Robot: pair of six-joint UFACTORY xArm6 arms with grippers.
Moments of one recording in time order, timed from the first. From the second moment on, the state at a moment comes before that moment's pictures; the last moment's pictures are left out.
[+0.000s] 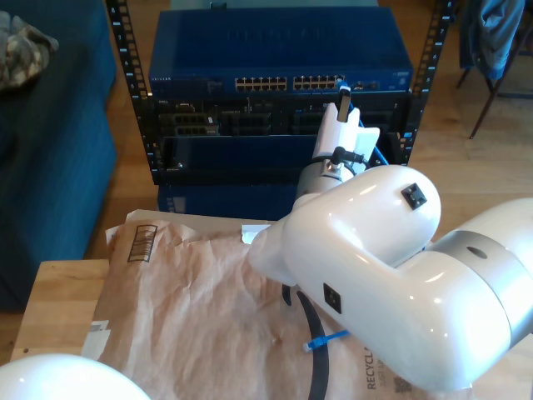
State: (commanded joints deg) left arm 99.4 -31.9 -2.7 0.1 53.3 5.4; right arm 31.4 40.0 -70.0 50.4 -73.5 72.8
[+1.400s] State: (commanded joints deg) left arm 99.4 -31.9 -2.7 0.1 53.3 5.4; right arm 30.5 40.5 -70.6 49.1 -72.0 69.0
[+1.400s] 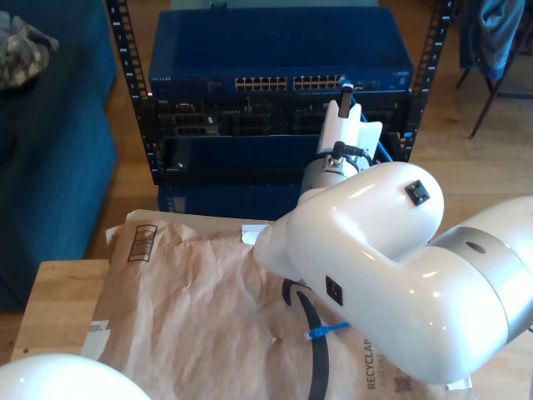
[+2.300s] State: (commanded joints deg) left arm 99.4 -31.9 -2.7 0.1 53.3 5.4; right arm 30.2 41.5 -72.2 48.7 -71.5 69.3
